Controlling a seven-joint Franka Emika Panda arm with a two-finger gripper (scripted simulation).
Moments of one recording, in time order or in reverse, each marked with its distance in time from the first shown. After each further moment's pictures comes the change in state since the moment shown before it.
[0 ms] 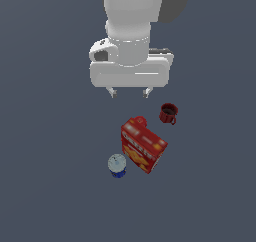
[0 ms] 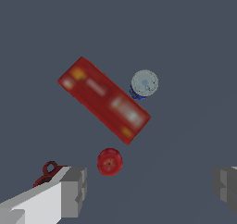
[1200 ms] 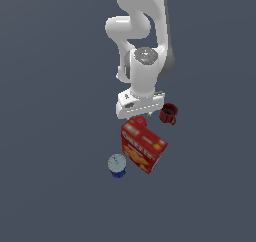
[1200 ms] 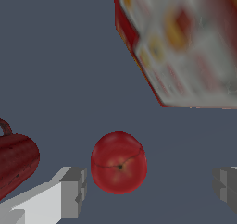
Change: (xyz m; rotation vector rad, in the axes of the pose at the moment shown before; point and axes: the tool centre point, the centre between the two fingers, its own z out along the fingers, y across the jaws) arm -0.082 -0.039 0.194 -0.013 -0.064 -0.336
